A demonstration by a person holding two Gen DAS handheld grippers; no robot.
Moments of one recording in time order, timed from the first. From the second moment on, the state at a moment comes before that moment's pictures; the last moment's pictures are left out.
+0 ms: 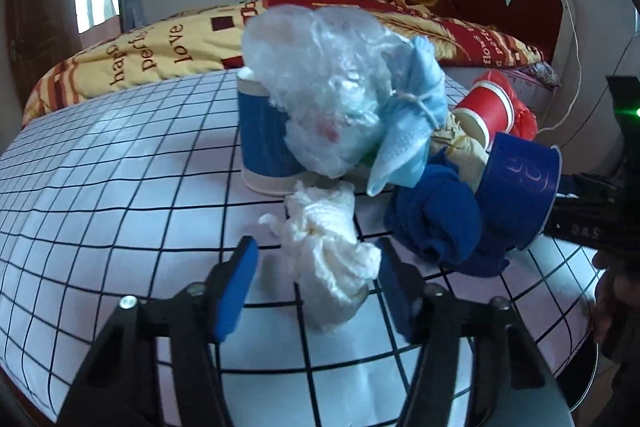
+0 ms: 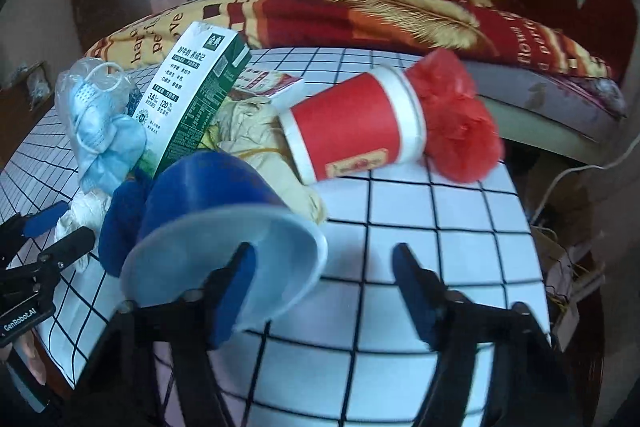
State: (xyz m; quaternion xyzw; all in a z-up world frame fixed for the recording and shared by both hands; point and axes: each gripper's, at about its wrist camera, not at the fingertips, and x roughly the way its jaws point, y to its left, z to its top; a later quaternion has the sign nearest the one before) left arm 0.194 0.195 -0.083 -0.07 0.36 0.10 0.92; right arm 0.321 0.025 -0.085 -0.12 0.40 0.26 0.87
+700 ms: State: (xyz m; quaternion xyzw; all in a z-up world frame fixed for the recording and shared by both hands) left arm 0.138 0.159 -0.048 -0.07 0.31 0.06 0.95; right arm 0.250 -0.027 -0.058 -0.08 0.35 0.27 0.89
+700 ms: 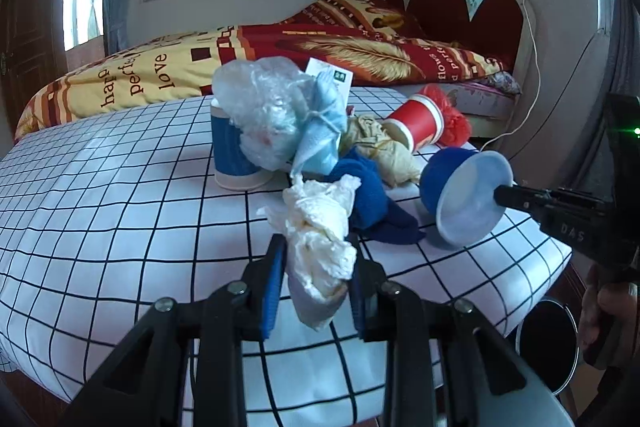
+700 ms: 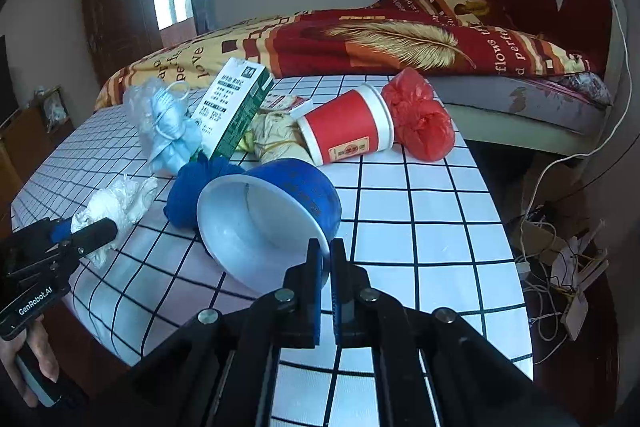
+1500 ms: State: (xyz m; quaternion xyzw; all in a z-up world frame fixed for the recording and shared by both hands) left arm 0.120 -0.001 -0.028 -0.02 0.29 -0.11 0.95; right arm 0.129 -0.222 0.004 -0.03 0.27 0.10 0.96
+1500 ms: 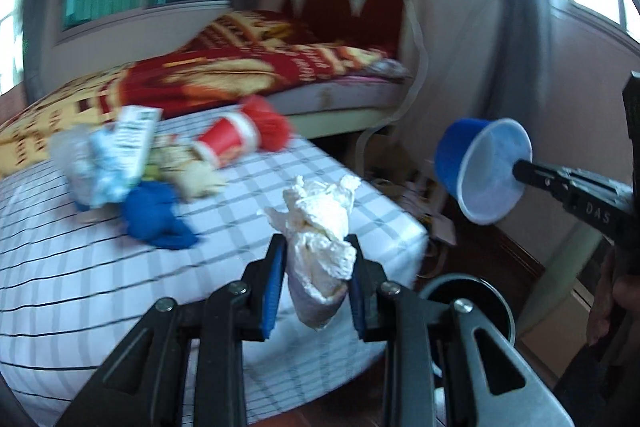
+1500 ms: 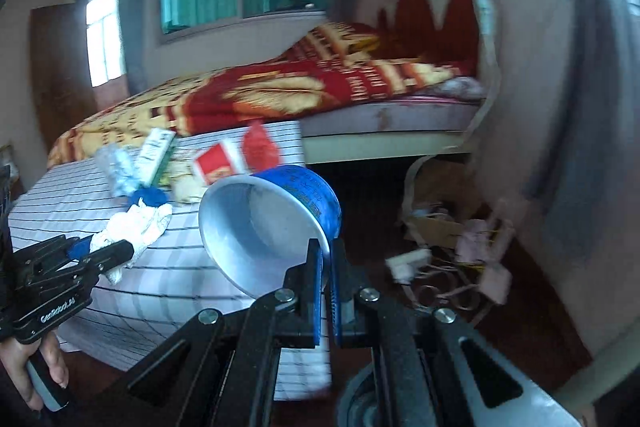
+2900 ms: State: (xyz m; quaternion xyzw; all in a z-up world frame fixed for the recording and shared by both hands) left arm 0.120 -0.136 -0.080 0.06 0.35 -0.14 0.92; right arm 0.101 -0.384 -0.094 0.02 0.37 -0.08 0.92
